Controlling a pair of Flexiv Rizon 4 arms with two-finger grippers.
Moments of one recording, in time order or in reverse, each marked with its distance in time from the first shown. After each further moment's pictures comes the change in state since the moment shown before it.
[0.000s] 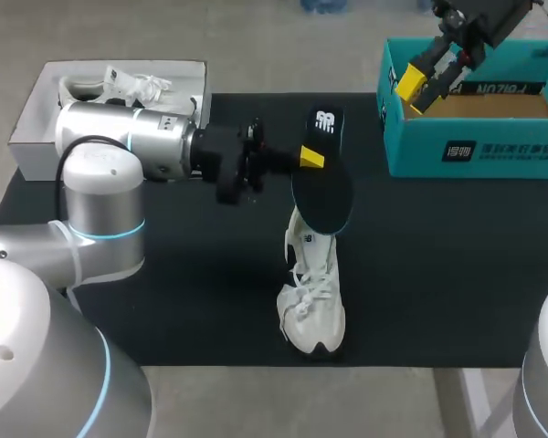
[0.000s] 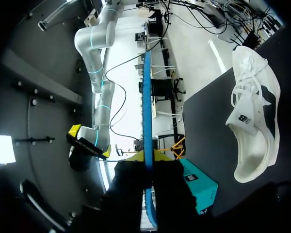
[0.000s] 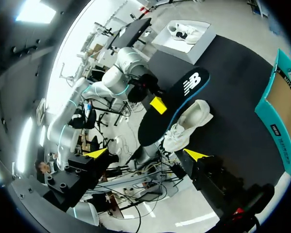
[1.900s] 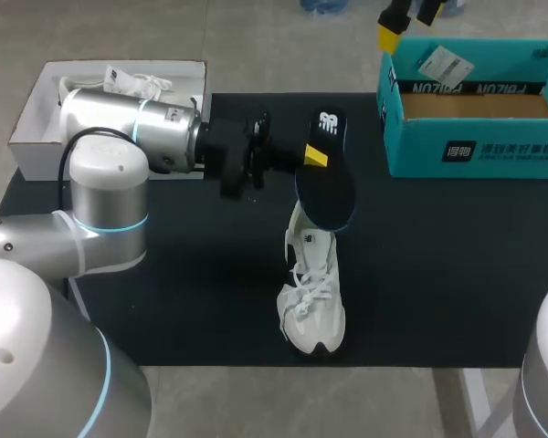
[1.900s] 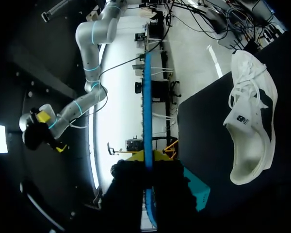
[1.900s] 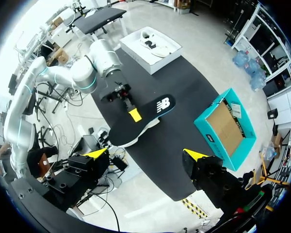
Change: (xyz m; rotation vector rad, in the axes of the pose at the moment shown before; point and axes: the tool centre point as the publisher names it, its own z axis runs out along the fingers) left arm 0.002 0.009 0.006 0.013 0.057 -0.074; right arm 0.052 0.038 -0.052 0.067 -0.631 -0.119
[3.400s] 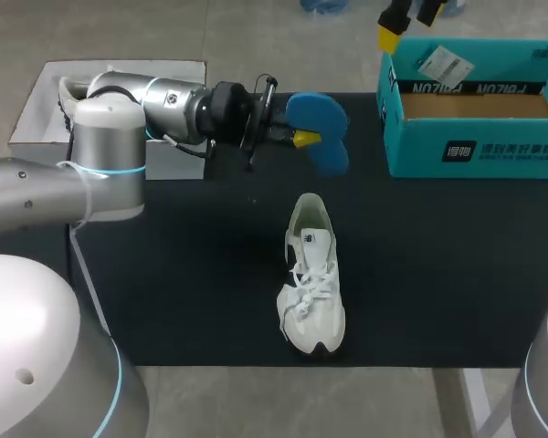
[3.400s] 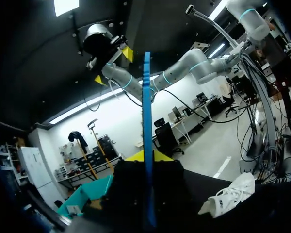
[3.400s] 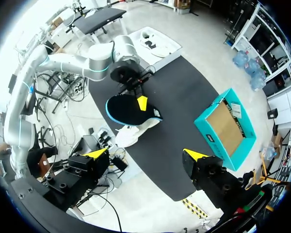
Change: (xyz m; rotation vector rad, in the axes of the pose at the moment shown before) left arm -0.029 0.018 -0.013 0.317 -0.074 -1.082; right arm 0.000 -0.001 0.000 -0.001 -0.001 0.001
